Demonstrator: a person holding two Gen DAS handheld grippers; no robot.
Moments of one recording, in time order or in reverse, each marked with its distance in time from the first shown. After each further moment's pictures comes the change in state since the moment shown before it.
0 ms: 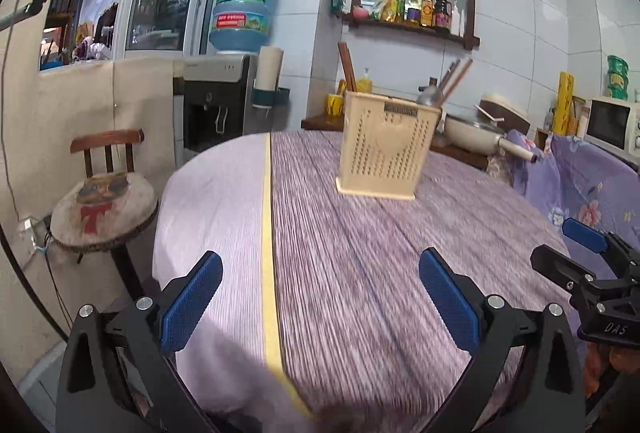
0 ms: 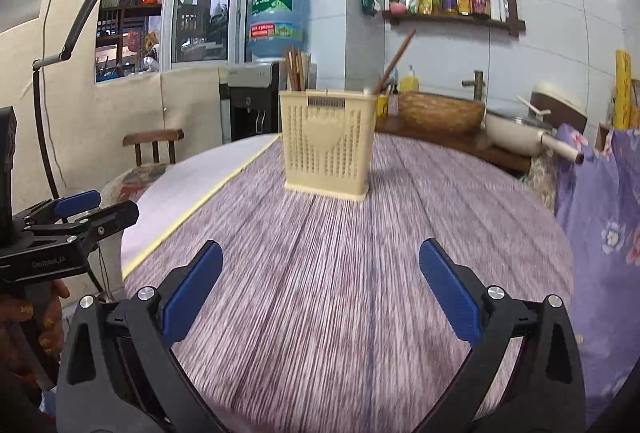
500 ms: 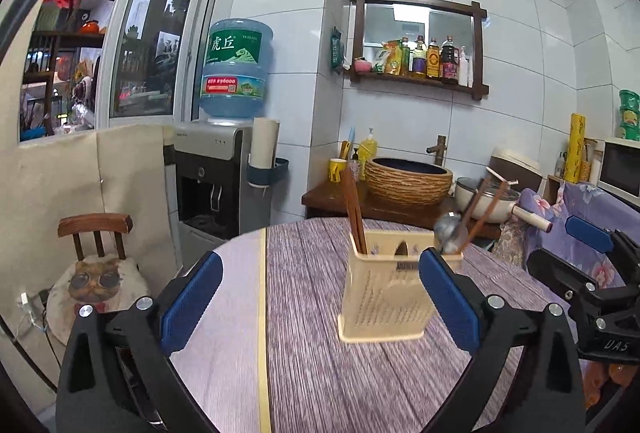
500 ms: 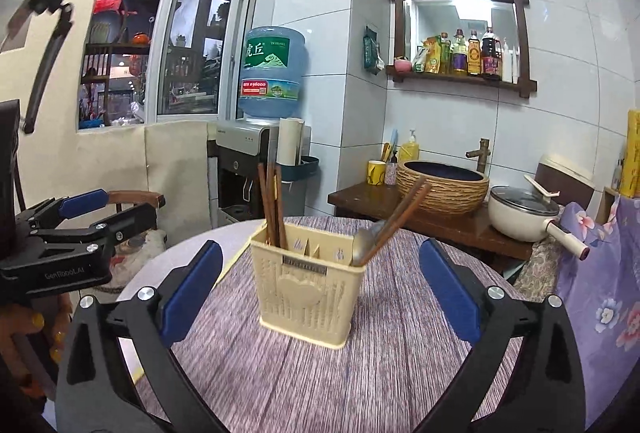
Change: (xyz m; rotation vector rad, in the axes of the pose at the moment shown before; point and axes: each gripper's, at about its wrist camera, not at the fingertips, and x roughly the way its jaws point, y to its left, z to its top) left arm 0.050 -0.005 0.140 0.018 -0.152 0.009; right arm 0.057 -0.008 0.164 -0.074 -0.157 -0.030
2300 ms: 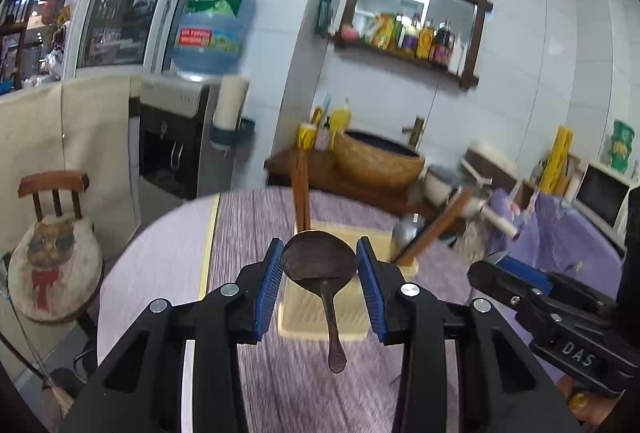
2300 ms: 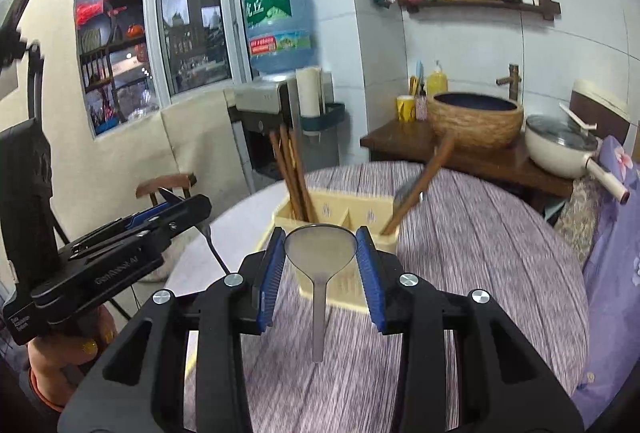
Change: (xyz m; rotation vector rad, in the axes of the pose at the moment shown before) left arm 0.042 -0.028 0.048 -0.126 0.123 -0.105; right arm 0.048 -0.024 0.044 0.180 0.222 0.153
